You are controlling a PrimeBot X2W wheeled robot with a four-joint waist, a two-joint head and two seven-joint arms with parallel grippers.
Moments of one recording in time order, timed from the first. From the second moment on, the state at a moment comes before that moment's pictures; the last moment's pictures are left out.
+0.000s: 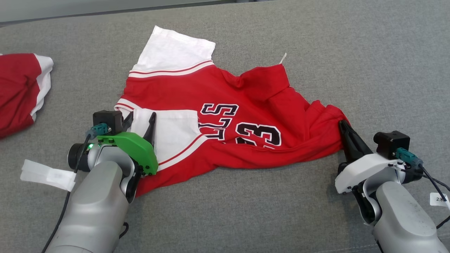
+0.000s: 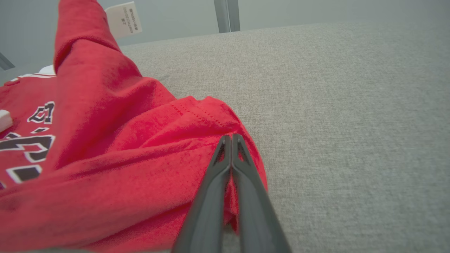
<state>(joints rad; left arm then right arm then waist) -0.75 0.12 -0.50 1.09 -0.57 -0.13 -0.24 -0.39 -0.18 0.17 0.59 0.33 0.13 -0.26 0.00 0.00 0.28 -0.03</state>
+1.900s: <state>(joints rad) -0.08 0.44 -0.06 -0.68 -1.04 0.16 -0.12 0.00 -0.27 0.01 -0.23 0.54 0.13 -0.21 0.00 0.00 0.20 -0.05</state>
